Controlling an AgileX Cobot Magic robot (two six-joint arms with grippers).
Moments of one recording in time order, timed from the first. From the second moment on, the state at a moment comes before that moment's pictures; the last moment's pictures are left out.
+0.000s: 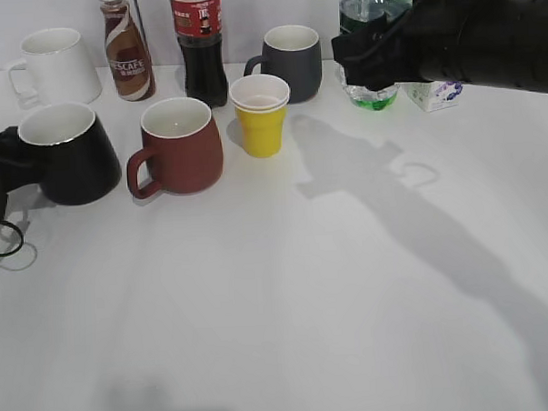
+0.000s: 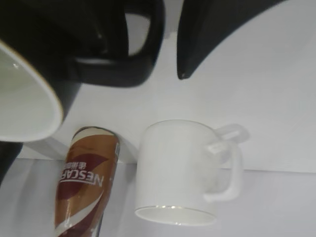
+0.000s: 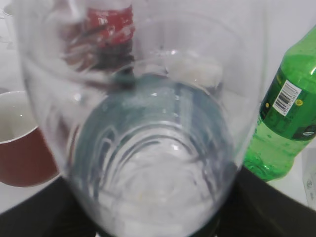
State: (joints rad) left arm 0.04 1.99 -0.60 0.24 -1.17 -0.20; right arm 0.48 1.56 -0.90 -0.25 -0.27 0.21
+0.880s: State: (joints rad) left arm 0.04 1.82 -0.33 0.20 -1.20 -0.20; right arm 0.38 1.58 -0.73 -0.16 -0.51 0.21
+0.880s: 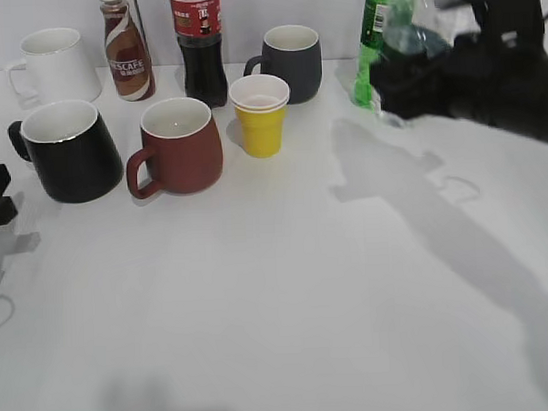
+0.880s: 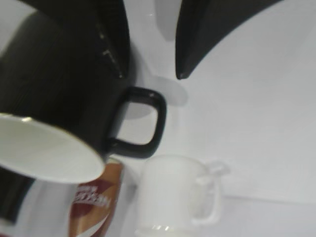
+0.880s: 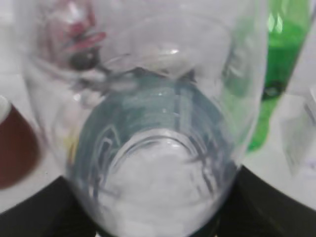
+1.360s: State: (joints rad) left arm 0.04 1.64 -0.29 0.32 -1.21 -0.20; right arm 0.35 1.90 -0.68 -0.16 -0.82 0.18
